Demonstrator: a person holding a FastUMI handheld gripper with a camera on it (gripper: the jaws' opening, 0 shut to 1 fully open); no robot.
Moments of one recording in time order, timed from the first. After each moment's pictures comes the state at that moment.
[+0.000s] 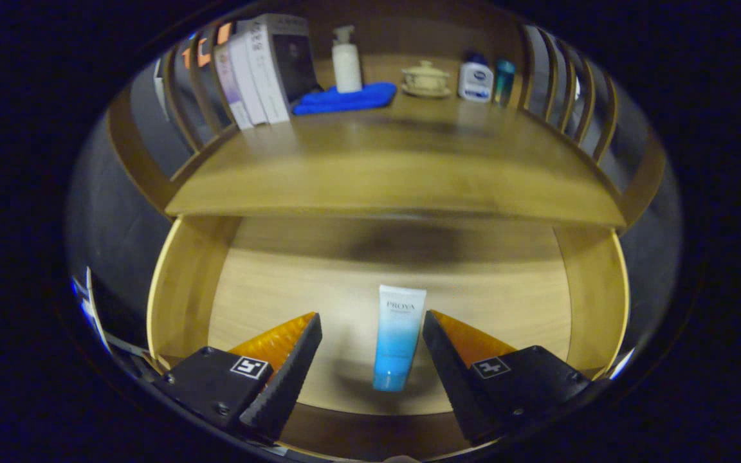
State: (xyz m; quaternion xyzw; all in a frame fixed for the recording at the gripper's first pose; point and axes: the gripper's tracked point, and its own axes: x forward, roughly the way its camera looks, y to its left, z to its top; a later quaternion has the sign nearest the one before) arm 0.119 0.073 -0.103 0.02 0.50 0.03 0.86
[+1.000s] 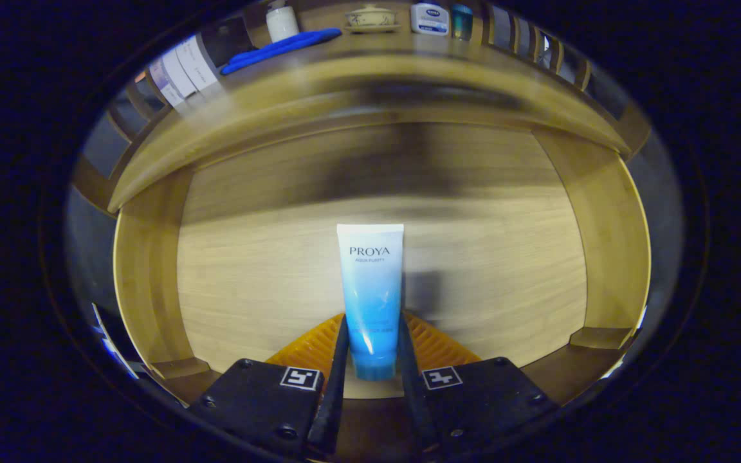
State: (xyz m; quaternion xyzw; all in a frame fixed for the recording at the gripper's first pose) arm 0.097 0.058 -0.129 0.06 0.57 -0.02 0.82
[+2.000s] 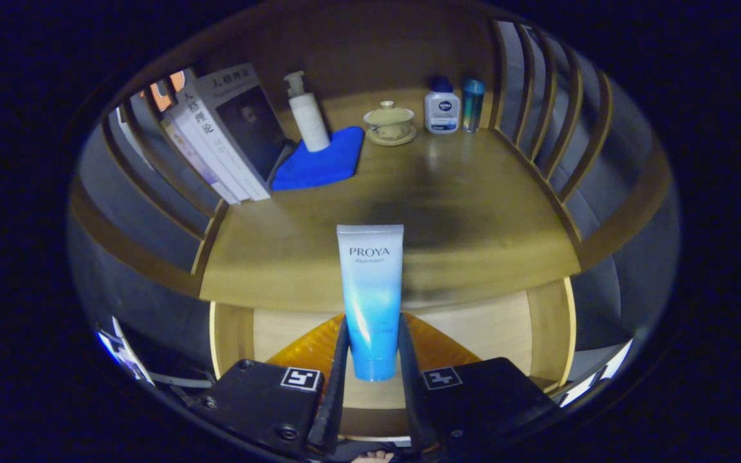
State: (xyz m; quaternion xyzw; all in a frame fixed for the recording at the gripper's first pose) arm 0.189 0.054 0.027 0.07 0.48 0.01 0.87
